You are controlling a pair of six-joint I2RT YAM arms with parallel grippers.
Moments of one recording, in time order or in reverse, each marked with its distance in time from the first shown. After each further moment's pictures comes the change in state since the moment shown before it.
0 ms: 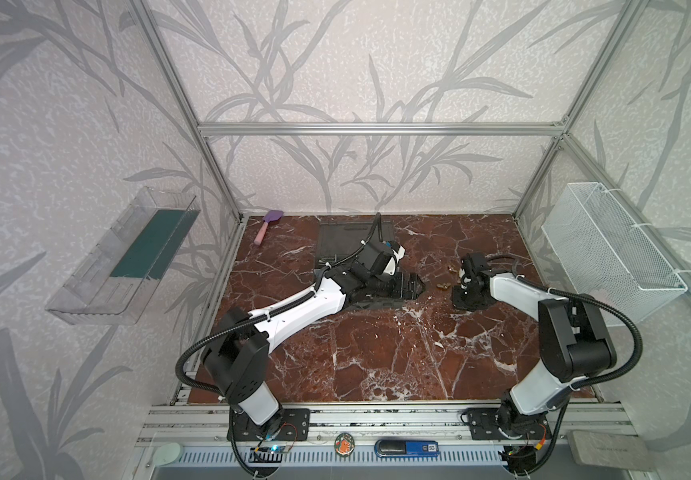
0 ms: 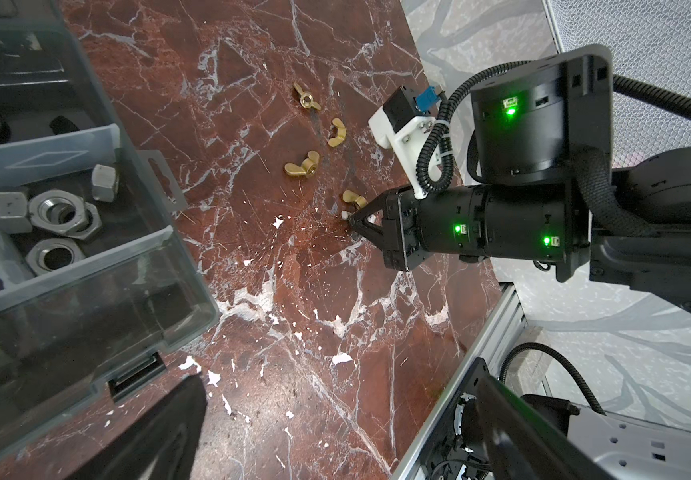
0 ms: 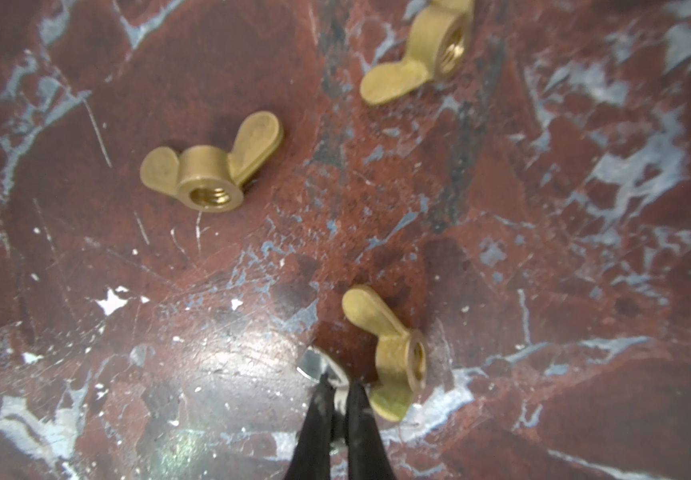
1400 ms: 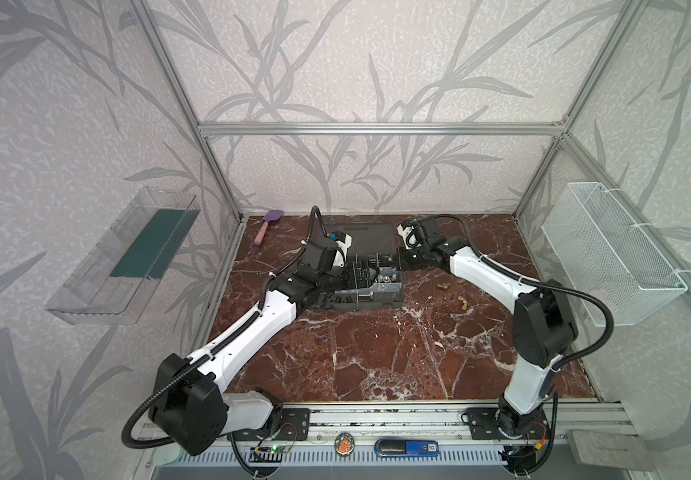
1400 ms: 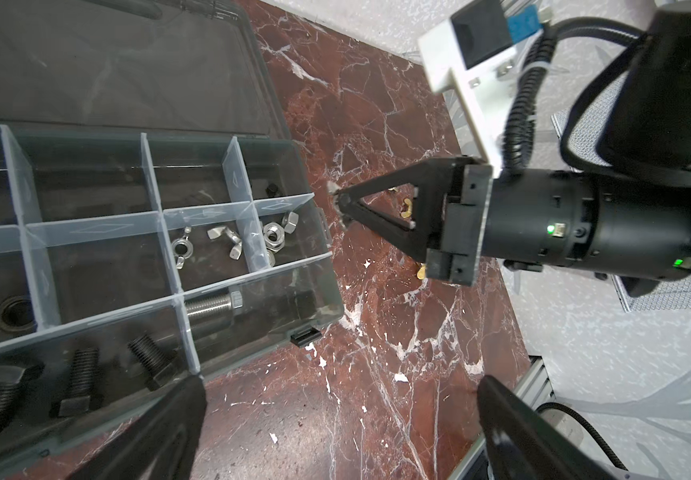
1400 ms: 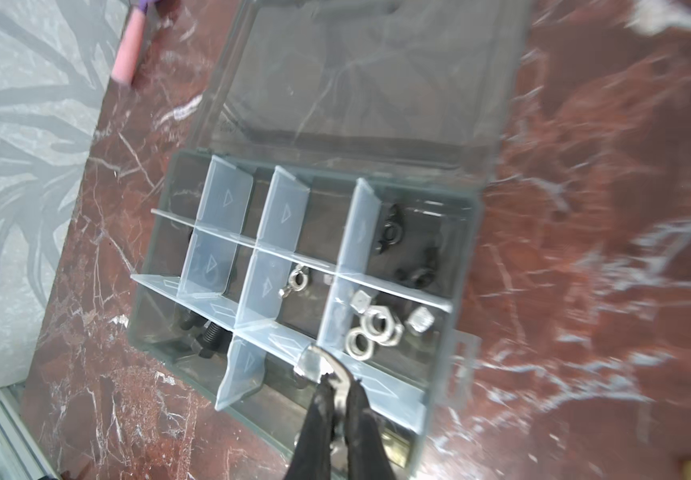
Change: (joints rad) left arm 0.270 -0.340 -0.226 -0.048 -0.026 0.041; right arm 0.355 0.219 0.536 0.096 -0.220 0.123
